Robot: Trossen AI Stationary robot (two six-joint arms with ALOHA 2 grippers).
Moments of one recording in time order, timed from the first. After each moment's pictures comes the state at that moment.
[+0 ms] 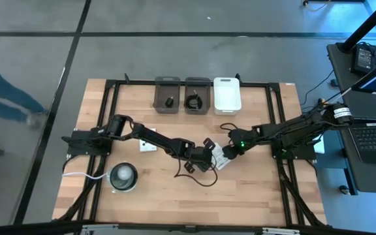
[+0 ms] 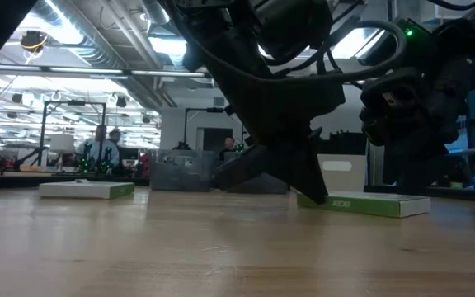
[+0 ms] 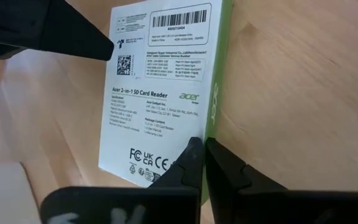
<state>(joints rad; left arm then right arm) -0.18 2.22 1.49 -0.26 -0.24 0.72 0.07 1.31 0.43 -0.08 -0.17 1.17</state>
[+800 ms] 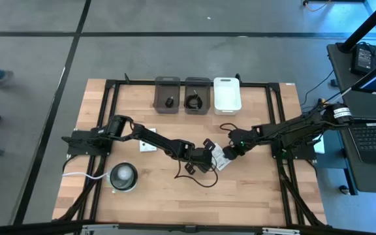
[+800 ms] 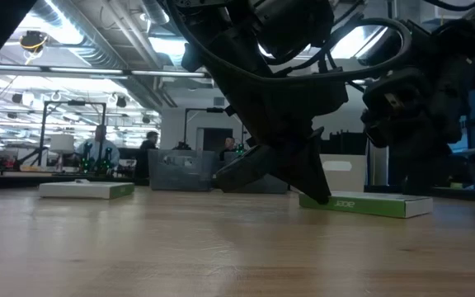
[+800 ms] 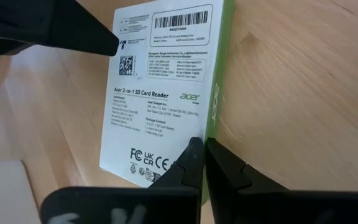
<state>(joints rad) -0.18 2.22 1.49 -0.23 -0.26 0.69 0.07 1.31 0.43 -0.09 -0.20 1.18</state>
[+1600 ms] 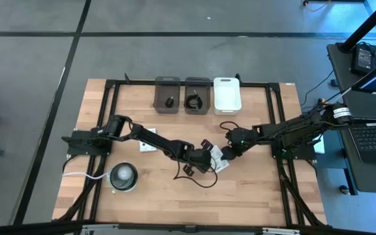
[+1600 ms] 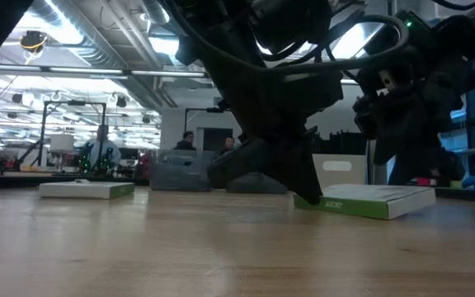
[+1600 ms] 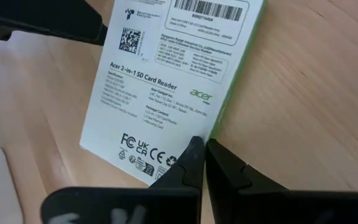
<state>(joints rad) -0.18 2.22 1.49 -0.27 -0.26 0.61 0.07 1.31 0.43 0.07 -0.27 1.20</state>
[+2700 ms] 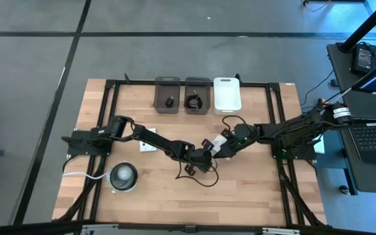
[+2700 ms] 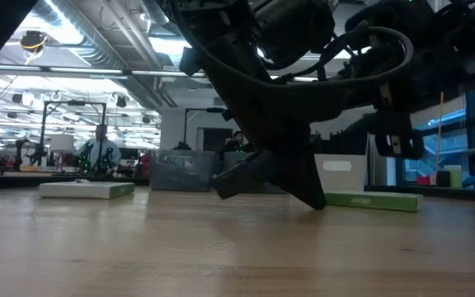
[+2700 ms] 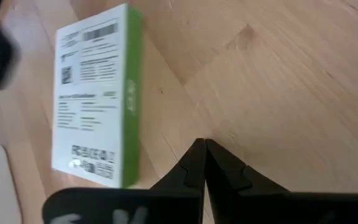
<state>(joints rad) -0.18 2.23 1.49 -0.25 -0.28 0.61 0.07 1.31 0.44 0.37 -0.31 1.20</state>
